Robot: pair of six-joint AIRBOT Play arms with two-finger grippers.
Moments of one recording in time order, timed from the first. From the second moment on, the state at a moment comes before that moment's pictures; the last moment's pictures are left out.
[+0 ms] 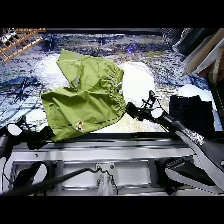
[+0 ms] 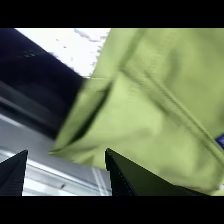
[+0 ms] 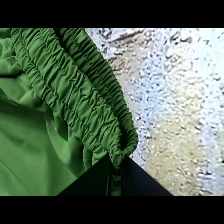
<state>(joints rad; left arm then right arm) 0.34 -0.80 0.35 1.30 -1.16 -1.84 0.32 -1.24 0.56 -0.63 0.43 1.65</state>
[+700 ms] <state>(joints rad) 0.37 -0.81 0.30 1.18 -1.15 -1.79 0.32 -1.24 0.56 -0.63 0.40 1.65</state>
